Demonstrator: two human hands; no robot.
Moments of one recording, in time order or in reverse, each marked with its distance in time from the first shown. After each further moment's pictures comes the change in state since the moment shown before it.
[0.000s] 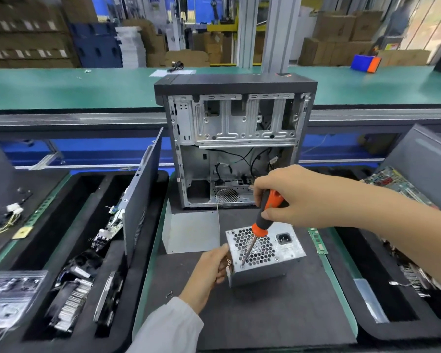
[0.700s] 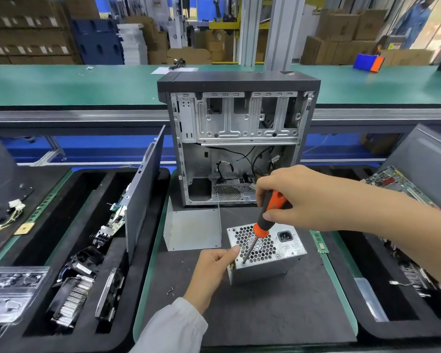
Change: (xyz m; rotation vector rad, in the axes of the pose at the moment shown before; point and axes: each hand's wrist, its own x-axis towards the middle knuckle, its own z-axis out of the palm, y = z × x) left_hand -0.021 0.004 0.003 0.230 0.038 0.268; right_hand -0.004 -0.004 0.002 0.024 0.027 -0.012
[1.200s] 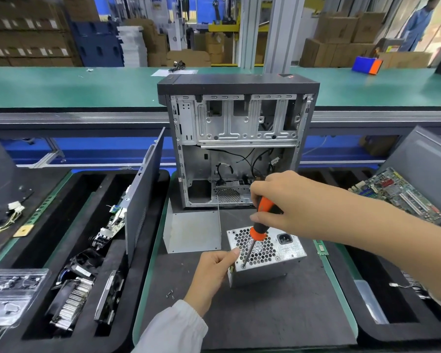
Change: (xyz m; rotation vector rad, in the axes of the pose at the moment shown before) left_hand 0.000 0.000 0.001 -0.015 -0.011 -0.002; right_hand 0.004 -0.009 0.009 -0.130 0.035 -0.010
